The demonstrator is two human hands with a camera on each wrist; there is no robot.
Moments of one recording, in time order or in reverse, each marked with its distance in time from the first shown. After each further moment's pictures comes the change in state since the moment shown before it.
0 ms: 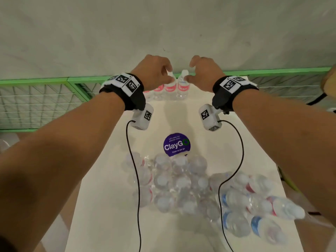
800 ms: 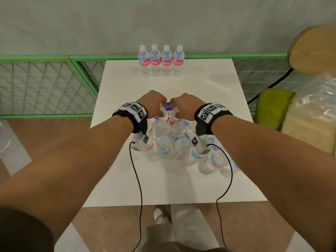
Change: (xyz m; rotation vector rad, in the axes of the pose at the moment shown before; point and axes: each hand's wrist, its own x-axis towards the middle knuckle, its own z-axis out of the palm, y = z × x) left_hand -0.200 0.012 0.106 0.161 -0.283 -0.024; right_hand -0.221 -0.058 0.086 -0.316 -0.331 -0.222
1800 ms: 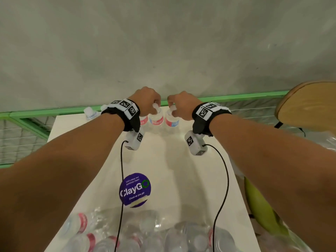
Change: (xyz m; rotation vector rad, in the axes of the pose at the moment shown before) left_hand 0.343 0.044 -0.110 0.116 0.077 0.088; right_hand 0.185 0.274 -0.104 0.138 0.126 0.101
